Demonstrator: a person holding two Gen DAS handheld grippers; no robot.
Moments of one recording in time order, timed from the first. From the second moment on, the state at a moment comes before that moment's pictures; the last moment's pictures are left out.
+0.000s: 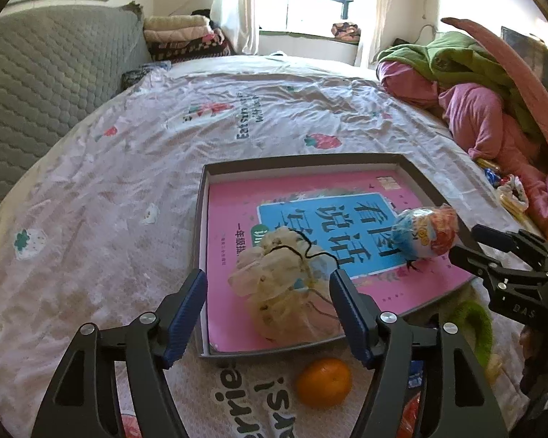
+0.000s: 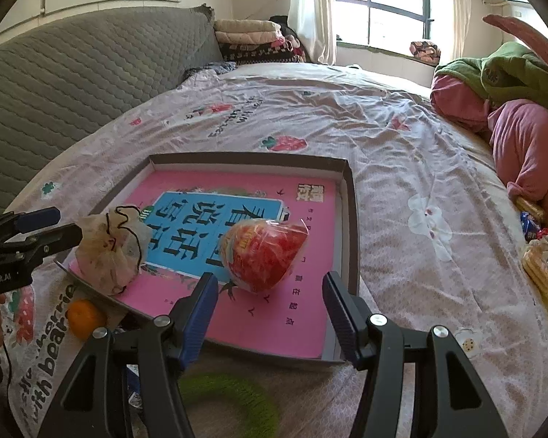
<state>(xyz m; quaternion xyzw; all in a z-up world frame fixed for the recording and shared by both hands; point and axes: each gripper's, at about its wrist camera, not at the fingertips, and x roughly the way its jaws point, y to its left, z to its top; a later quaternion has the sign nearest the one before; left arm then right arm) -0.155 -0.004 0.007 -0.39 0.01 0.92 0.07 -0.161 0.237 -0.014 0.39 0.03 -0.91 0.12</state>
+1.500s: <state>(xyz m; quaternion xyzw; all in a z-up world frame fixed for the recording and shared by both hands) -0.056 0.017 0.014 -0.36 -0.01 0.92 0.13 -0.083 0.240 0.014 0.34 0.01 -0.93 0.12</state>
